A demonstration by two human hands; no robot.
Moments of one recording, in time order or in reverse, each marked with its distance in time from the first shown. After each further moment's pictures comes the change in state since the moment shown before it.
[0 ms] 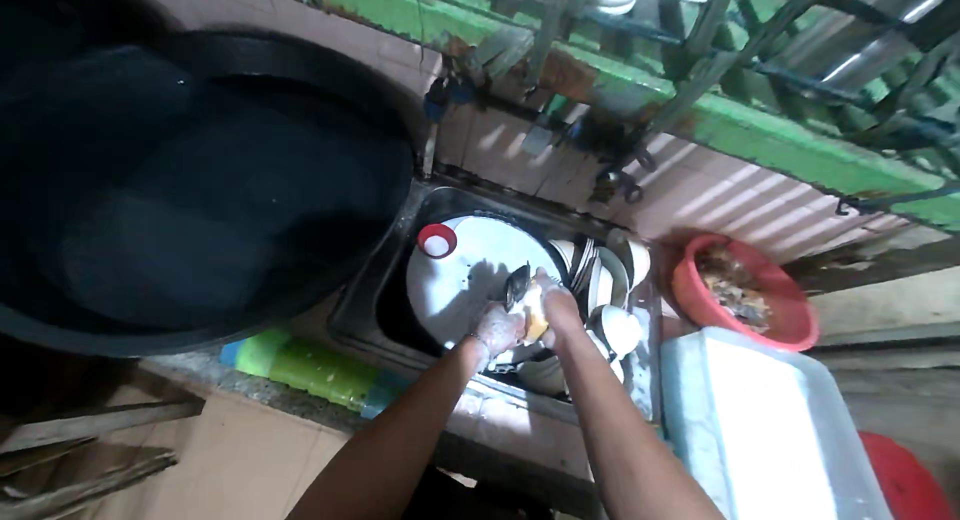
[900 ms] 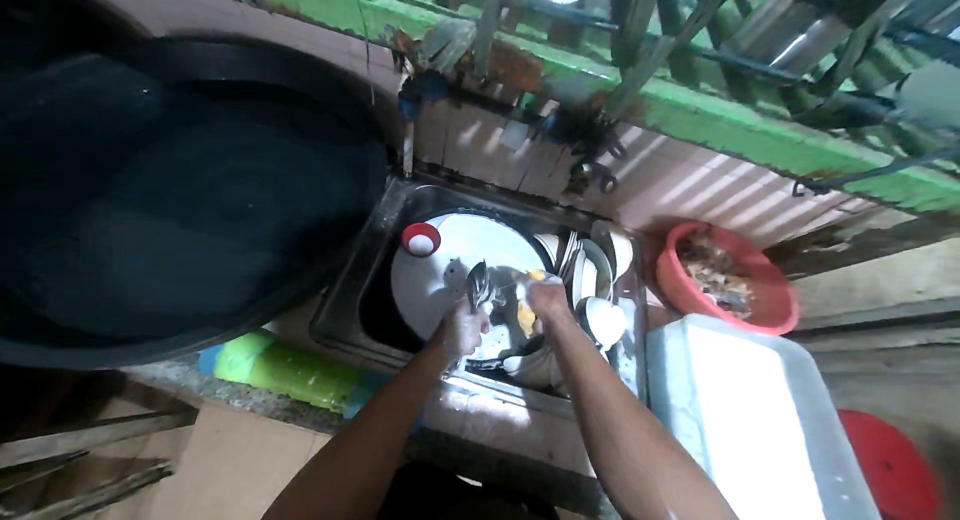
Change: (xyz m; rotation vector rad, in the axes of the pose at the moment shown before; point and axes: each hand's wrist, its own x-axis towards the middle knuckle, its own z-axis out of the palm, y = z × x) left_hand -0.004 -0.017 -0.018 -0.051 0.027 0.089; right_hand 0.021 -0.003 -0.018 -0.320 0.068 -0.117
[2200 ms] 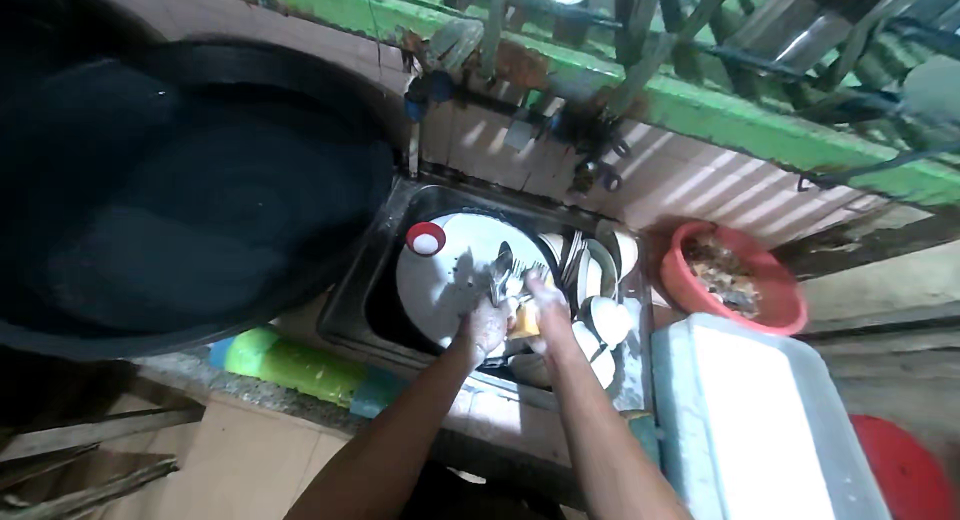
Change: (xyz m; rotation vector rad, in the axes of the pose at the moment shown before) left_hand -0.007 0.023 0.028 0.063 0.087 0.012; right_hand -0.041 0.012 0.009 0.621 -0.215 -0.070
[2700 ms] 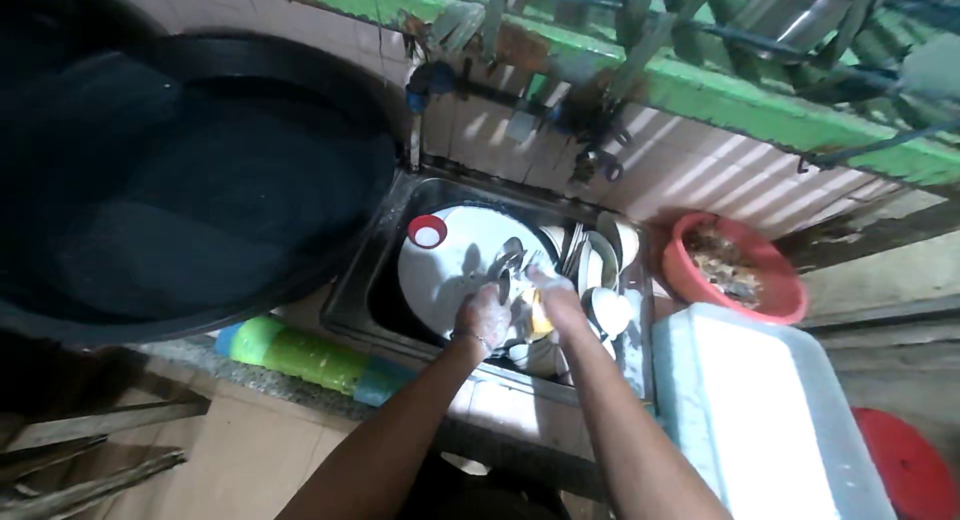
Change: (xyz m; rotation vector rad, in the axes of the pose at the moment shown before) left_hand -0.023 0.015 -0.002 0.493 0.079 0.053; right_hand -0.007 -0.018 -0.011 -0.486 0.089 0.052
